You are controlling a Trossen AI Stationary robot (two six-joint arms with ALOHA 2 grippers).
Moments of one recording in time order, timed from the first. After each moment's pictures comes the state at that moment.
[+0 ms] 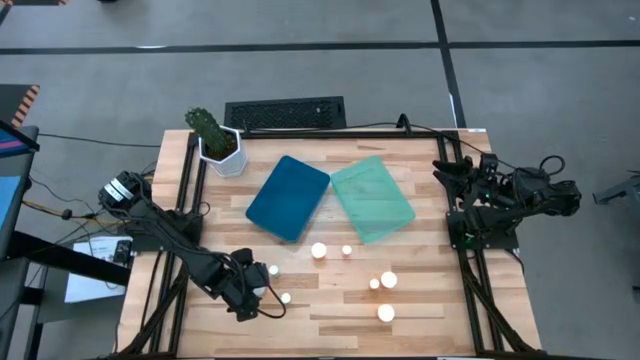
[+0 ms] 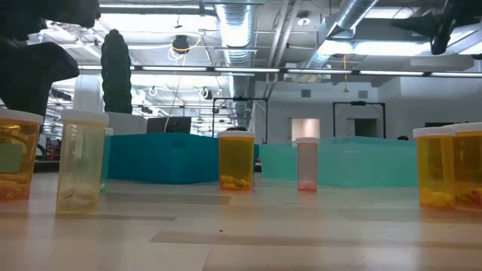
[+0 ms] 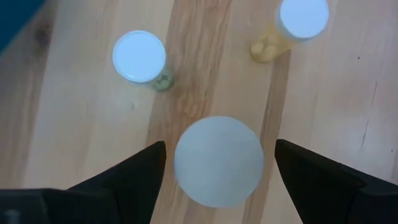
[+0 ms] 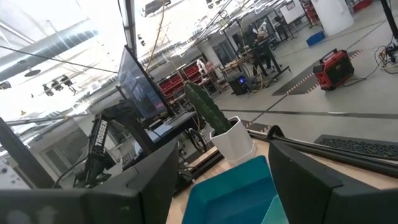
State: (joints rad) left arm -0.70 1.56 0.96 -0.68 -0.22 -0.88; right arm 0.20 0.05 0.47 -0.23 0.62 0.45
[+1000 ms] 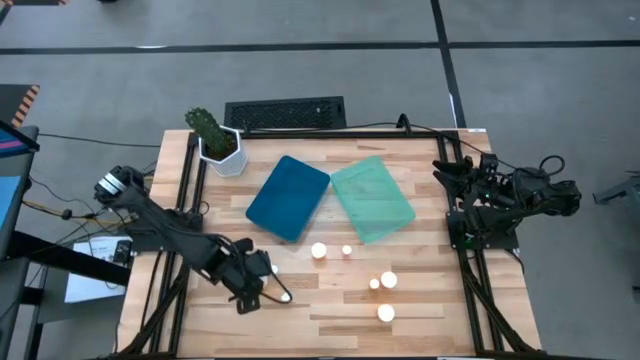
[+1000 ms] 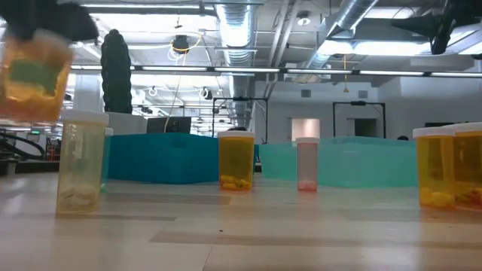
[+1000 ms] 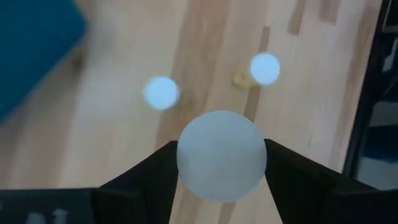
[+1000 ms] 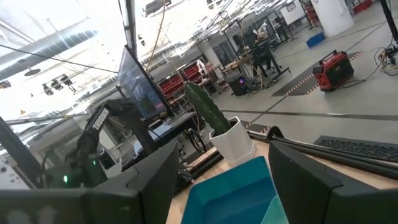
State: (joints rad) left arm -0.59 1.46 1.15 -0.91 -0.15 -0.84; right arm 0.20 0.05 0.47 -0.23 0.62 0.44
